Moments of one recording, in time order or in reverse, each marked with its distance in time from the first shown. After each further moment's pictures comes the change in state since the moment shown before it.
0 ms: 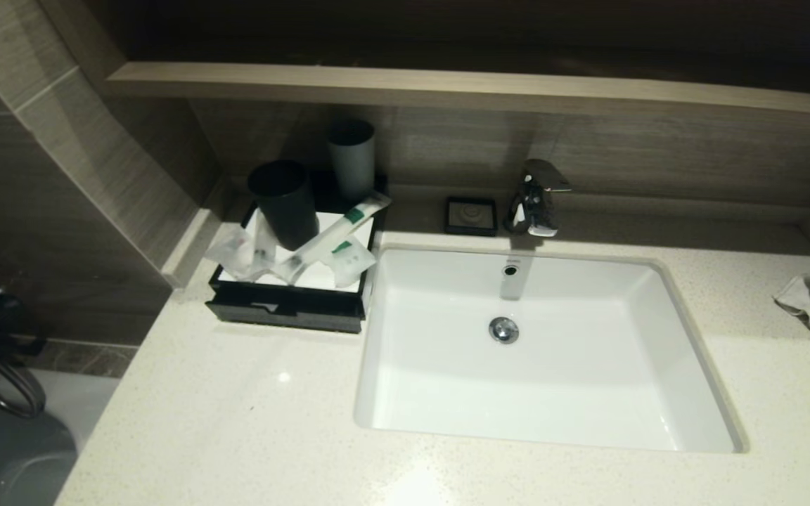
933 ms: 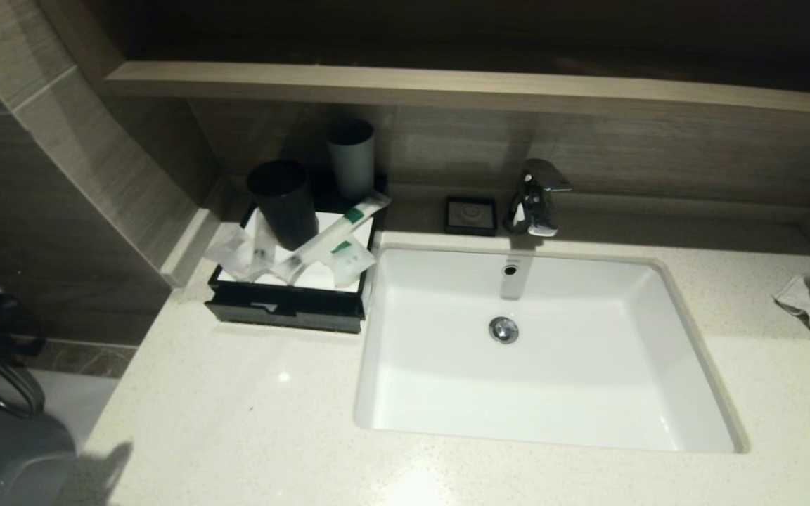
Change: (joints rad) left arm 0.008 0.674 -0.174 -0.044 -0.079 -0.007; right arm 0.000 0.000 0.000 0.000 0.000 0.000
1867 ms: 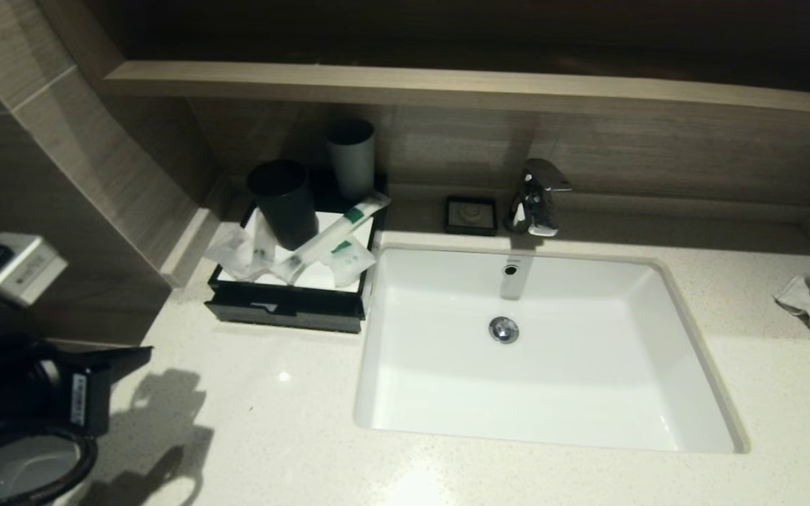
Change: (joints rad) left arm -0.300 0.393 0.218 -0.392 0.231 -0.100; right arm 0.000 0.000 0.000 0.000 0.000 0.000
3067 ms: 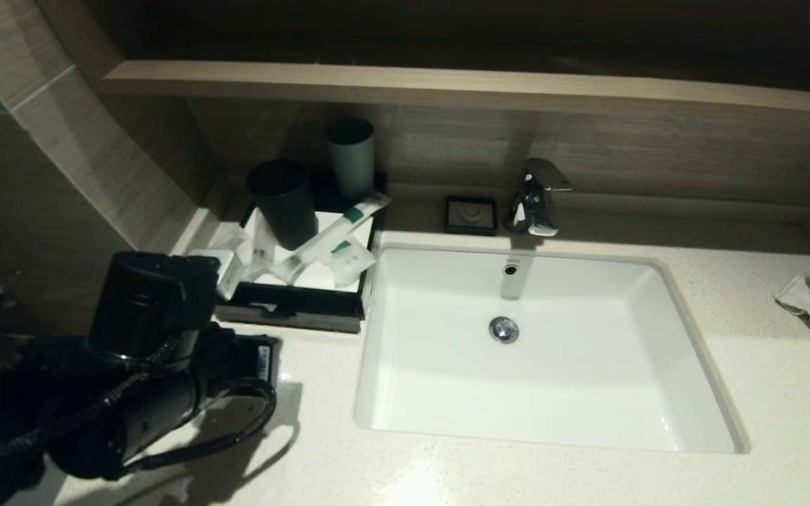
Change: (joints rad) left arm -0.307 0.409 -0.017 -0.323 0.368 -0.218; right arm 0.000 0.000 0.000 0.000 0.000 0.000
